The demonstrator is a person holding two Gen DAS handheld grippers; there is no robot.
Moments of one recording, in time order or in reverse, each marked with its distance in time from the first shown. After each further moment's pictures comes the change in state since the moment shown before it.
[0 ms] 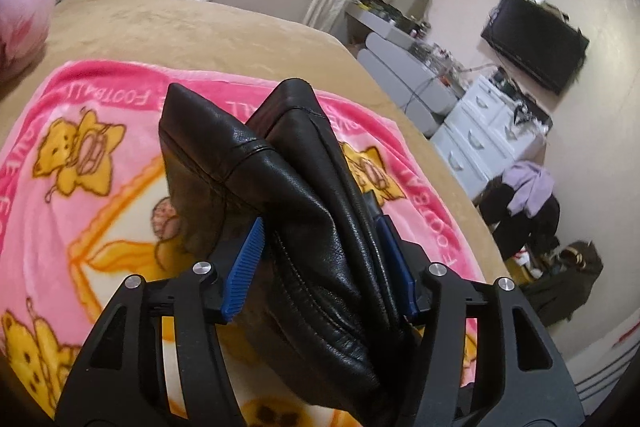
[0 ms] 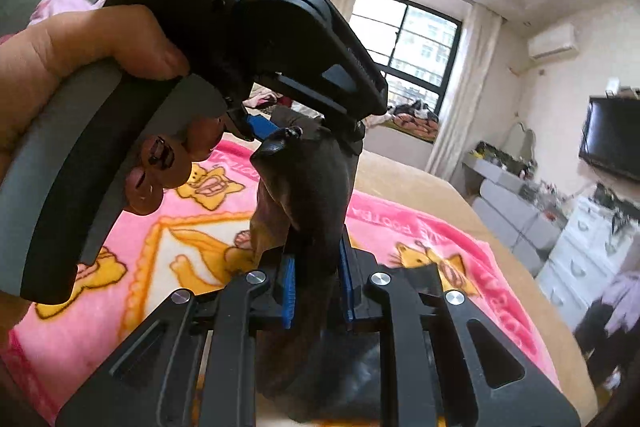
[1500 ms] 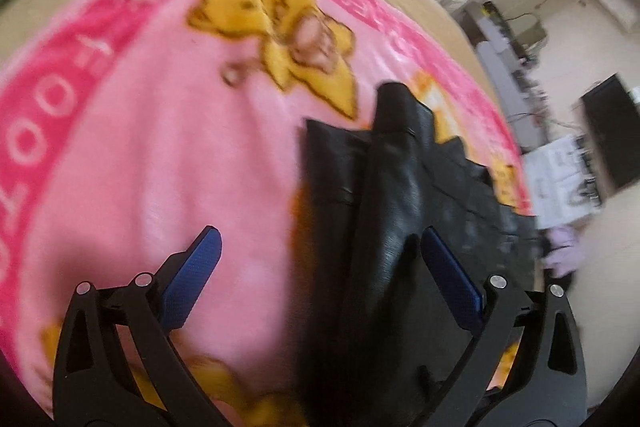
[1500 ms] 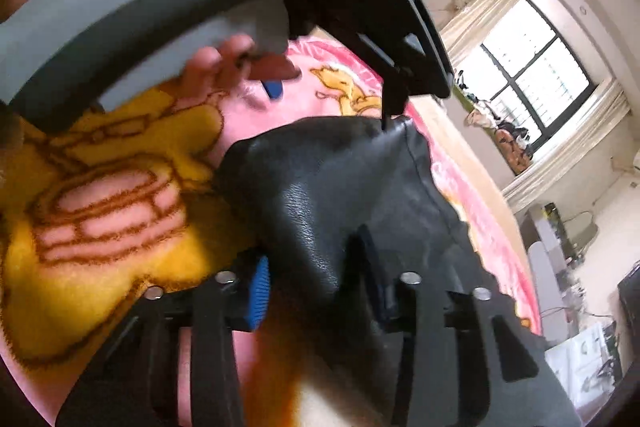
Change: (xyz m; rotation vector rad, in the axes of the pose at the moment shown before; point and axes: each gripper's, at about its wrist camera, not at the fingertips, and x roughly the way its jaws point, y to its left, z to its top) left arm 0.011 0.302 -0.059 -0.435 0.178 0.090; right arm 0.130 0.214 -0.028 -0.535 0.221 0.220
